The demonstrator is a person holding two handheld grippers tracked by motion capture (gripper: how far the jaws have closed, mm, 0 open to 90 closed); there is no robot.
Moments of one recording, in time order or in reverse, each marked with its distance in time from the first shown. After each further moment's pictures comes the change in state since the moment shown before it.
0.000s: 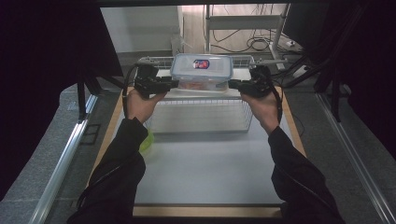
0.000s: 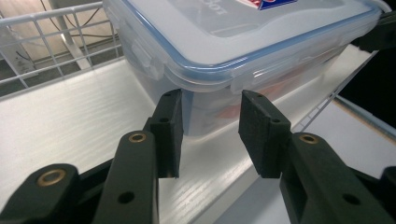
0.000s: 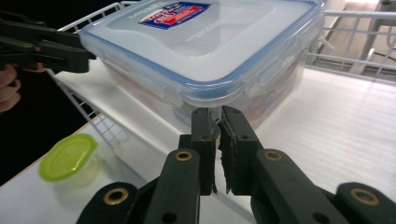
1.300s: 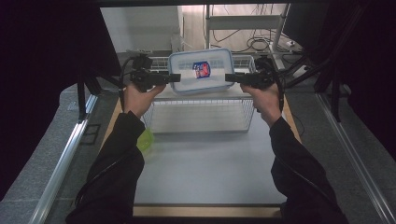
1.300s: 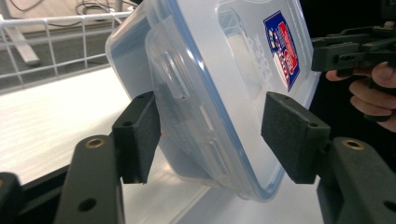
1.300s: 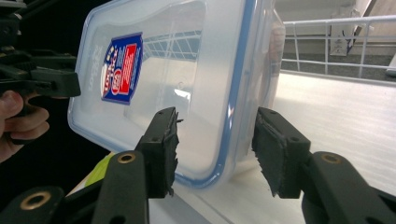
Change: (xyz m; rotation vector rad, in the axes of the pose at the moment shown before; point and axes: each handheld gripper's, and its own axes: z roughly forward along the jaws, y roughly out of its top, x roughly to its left) left arm 0.012 0.018 -0.010 -0.017 -0.170 -0.122; right arm -0.019 0.018 0.002 -0.006 0.118 0.151
